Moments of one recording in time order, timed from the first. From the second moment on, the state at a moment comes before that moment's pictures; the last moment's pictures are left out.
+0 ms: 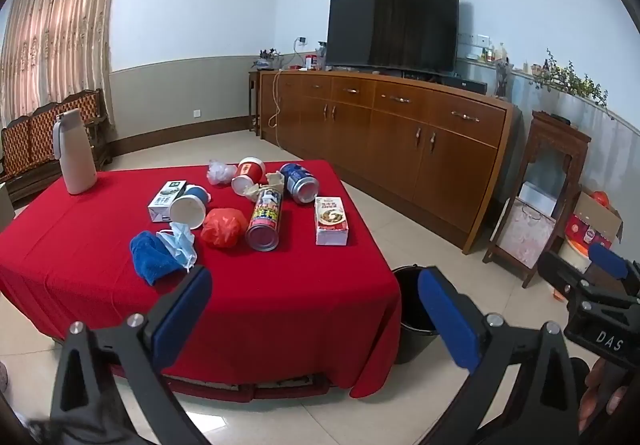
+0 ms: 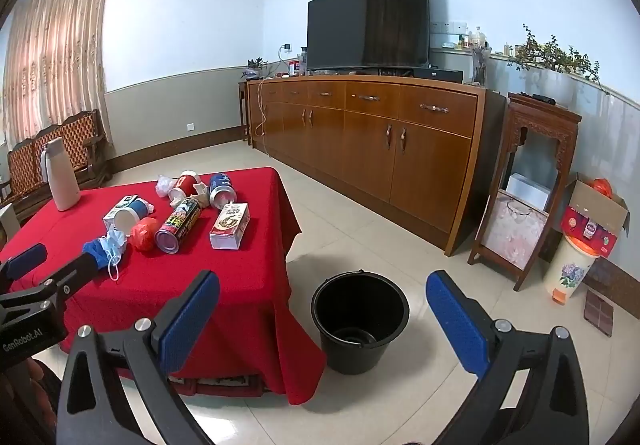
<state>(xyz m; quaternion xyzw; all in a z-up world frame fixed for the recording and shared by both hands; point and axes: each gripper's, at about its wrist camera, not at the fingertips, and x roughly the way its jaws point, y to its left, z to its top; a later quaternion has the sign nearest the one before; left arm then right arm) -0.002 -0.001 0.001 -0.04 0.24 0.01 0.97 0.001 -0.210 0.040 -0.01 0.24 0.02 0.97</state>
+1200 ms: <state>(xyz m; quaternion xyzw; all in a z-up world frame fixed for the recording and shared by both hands) -0.001 -0.017 0.001 -0.03 0.24 0.01 0.97 -0.003 -0.231 0.035 0.00 0.24 0.01 0.97</state>
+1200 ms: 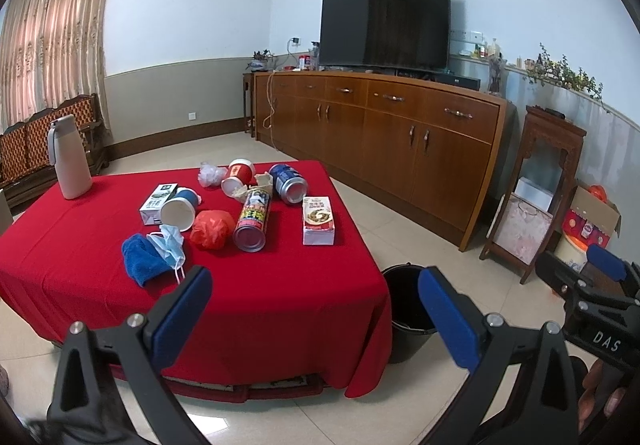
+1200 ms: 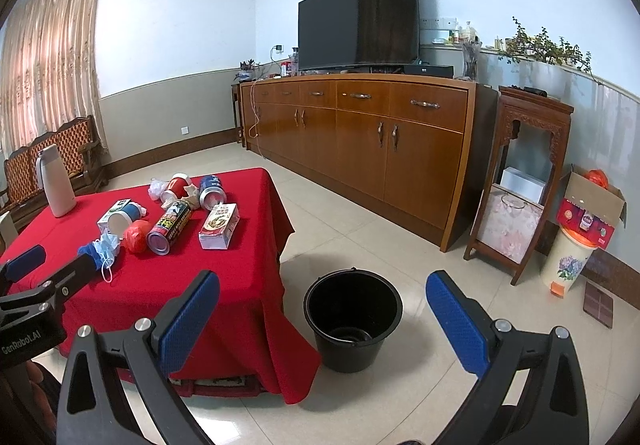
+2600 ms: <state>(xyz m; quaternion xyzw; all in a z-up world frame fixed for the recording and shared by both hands) 0.000 -0.017 0.001 -0.03 0.24 0.01 0.97 -0.001 -0.231 0.033 0.00 0.24 0.01 0.97</state>
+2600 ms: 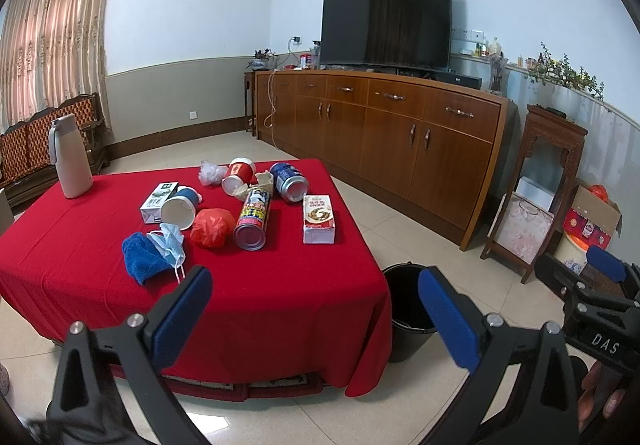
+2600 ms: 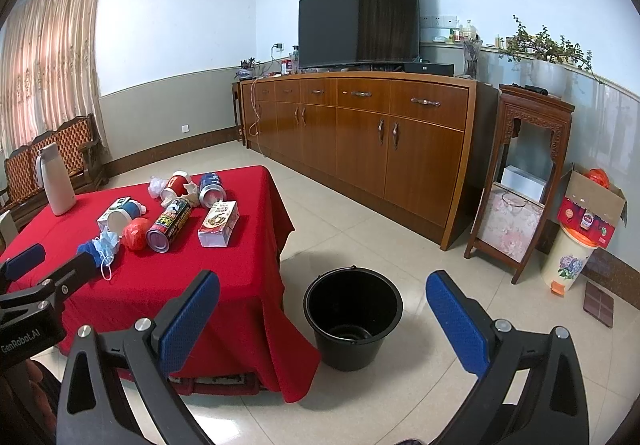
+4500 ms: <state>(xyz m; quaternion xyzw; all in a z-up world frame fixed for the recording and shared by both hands) 0.126 0.221 -0.116 -0.16 0.35 0.19 0.90 0.238 -0.038 -0.061 -0.08 0.36 0.13 0.92</state>
